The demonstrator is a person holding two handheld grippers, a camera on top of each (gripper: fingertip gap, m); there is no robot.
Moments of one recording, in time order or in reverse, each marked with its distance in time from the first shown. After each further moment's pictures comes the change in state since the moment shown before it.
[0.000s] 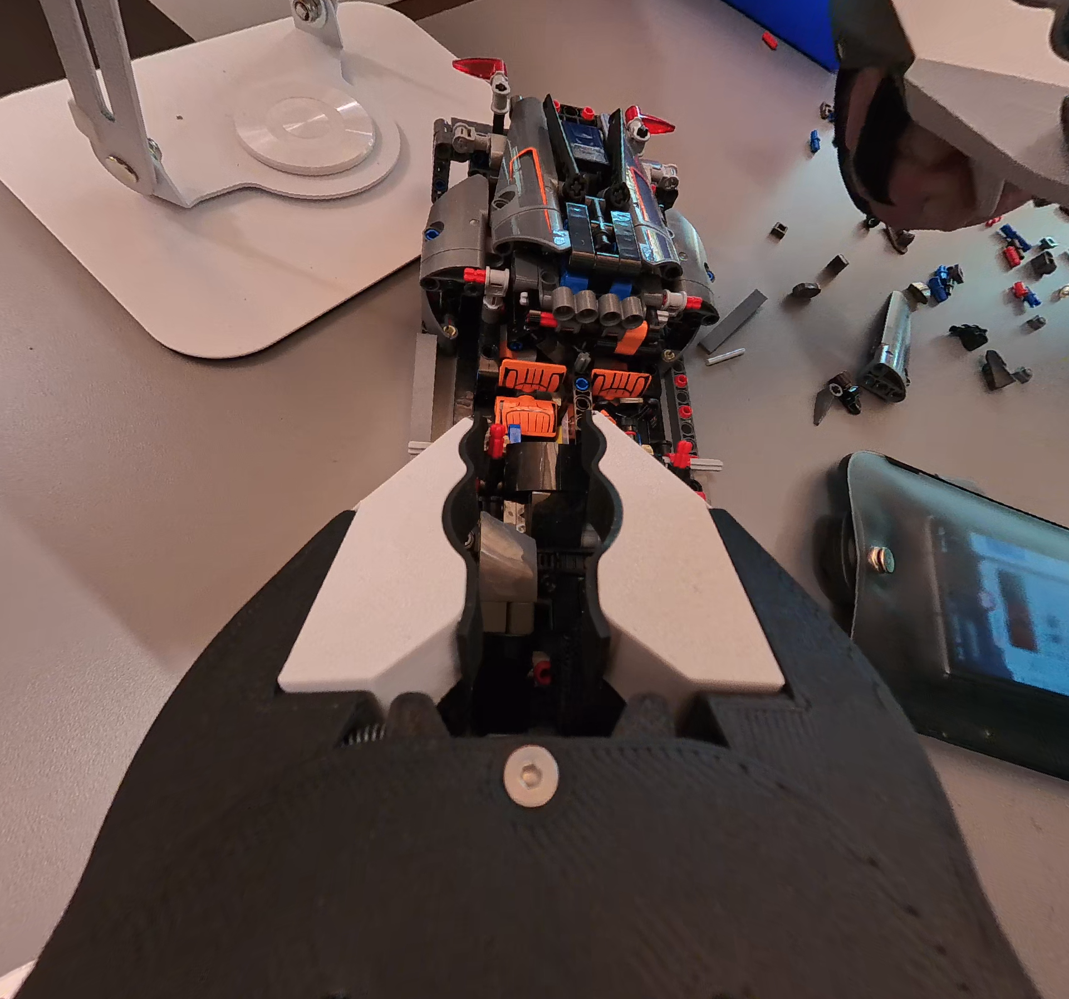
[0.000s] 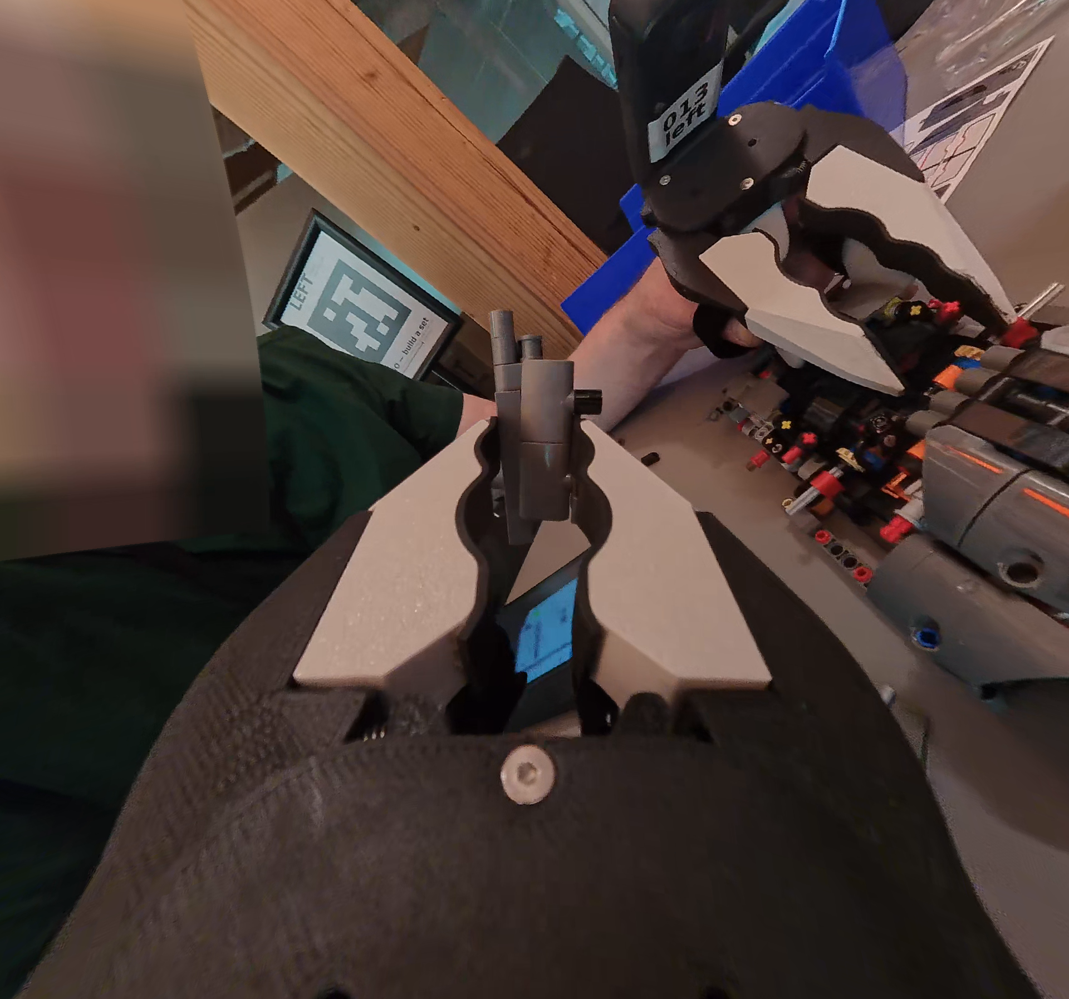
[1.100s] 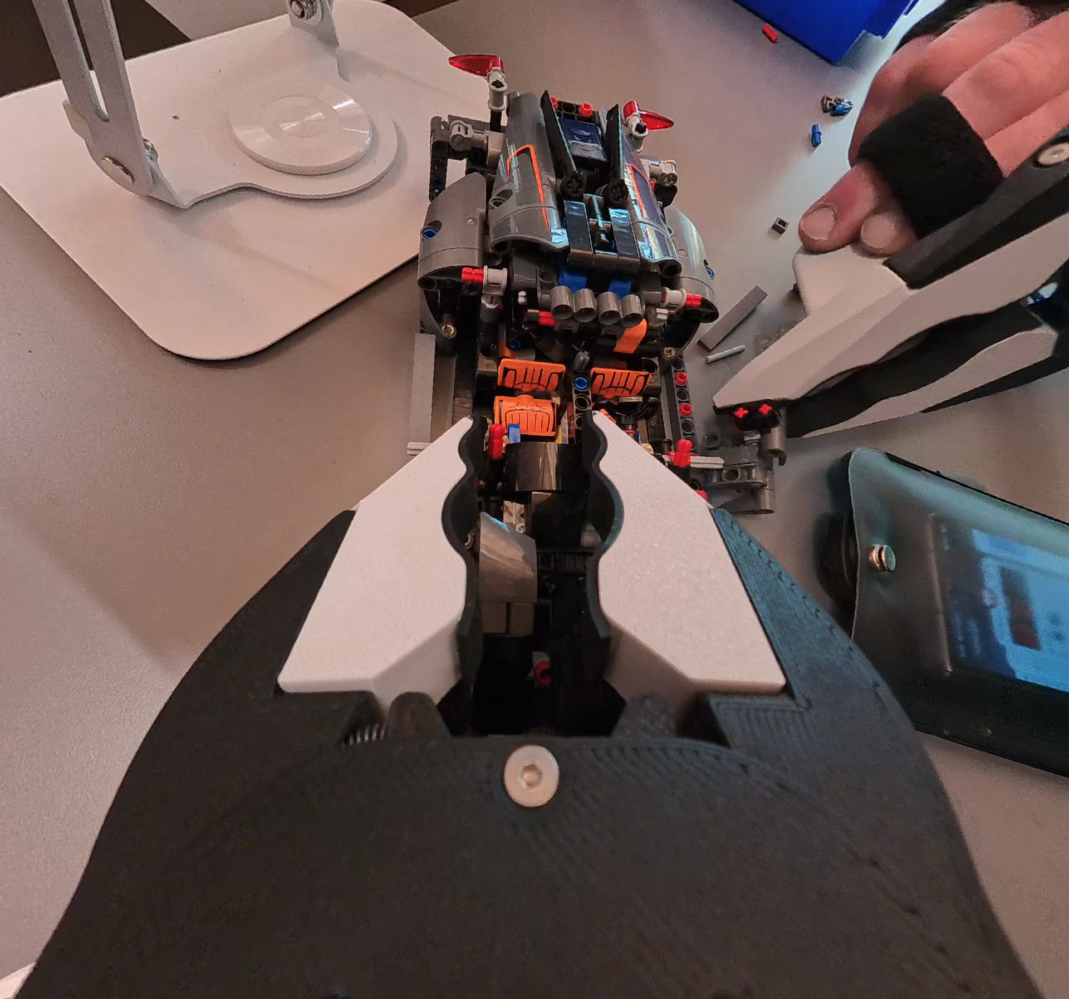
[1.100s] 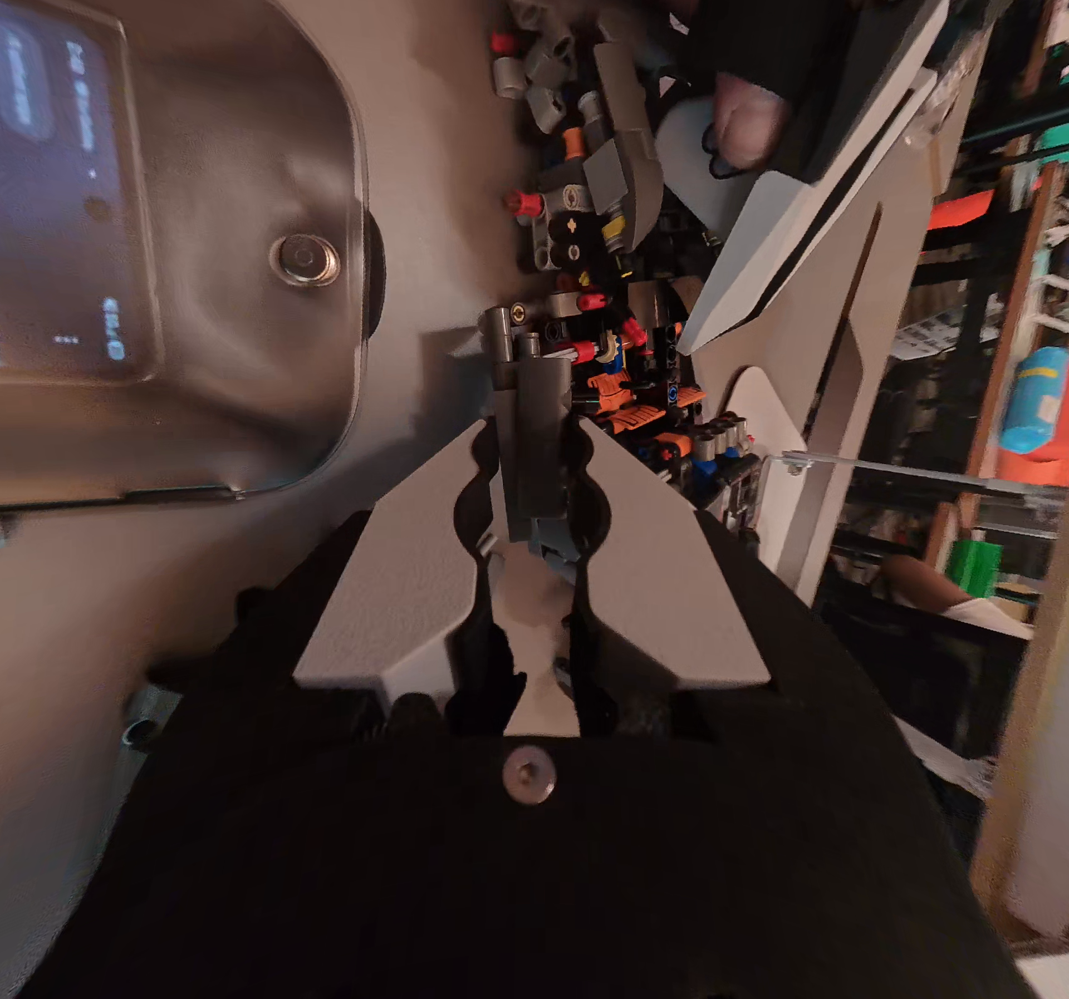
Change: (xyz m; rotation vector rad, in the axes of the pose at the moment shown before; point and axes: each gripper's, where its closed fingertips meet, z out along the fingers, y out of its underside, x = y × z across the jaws) left arm 0.000 0.000 0.001 -0.006 0.000 0.007; right arm 0.112 0.056 -0.009 -0.960 1.012 -1.349
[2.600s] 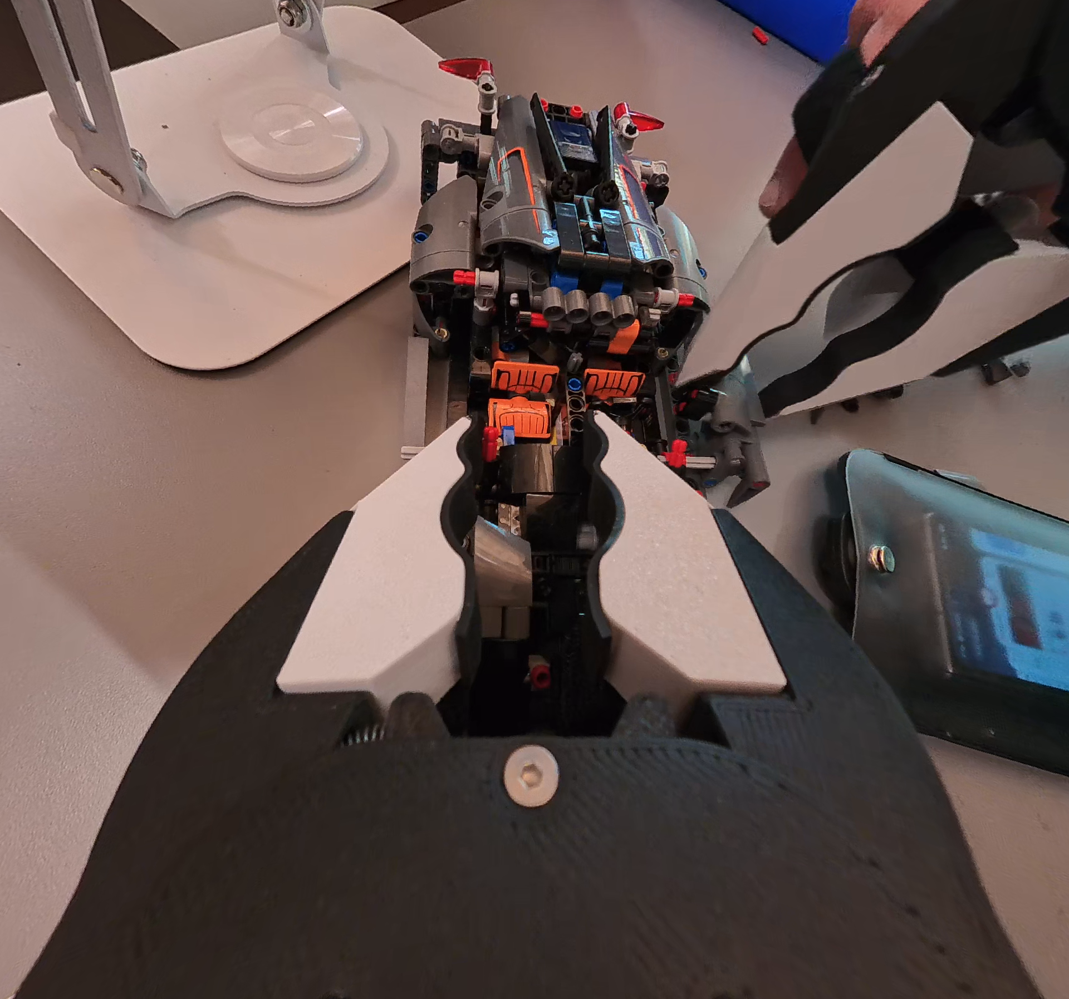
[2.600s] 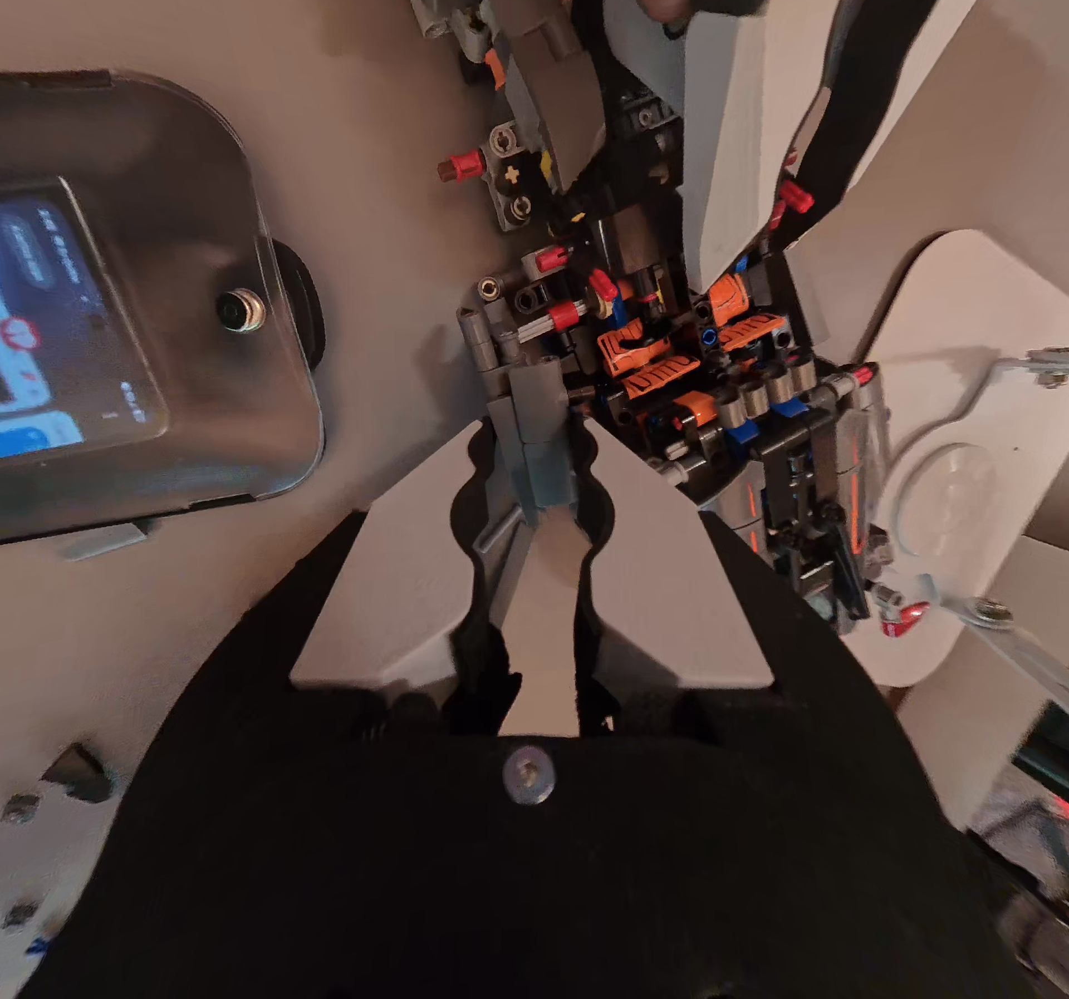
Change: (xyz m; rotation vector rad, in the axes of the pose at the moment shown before) left arm 0.002 0.000 0.001 0.005 0.011 0.011; right arm 0.001 0.012 0.002 -0.184 -0.371 0.326
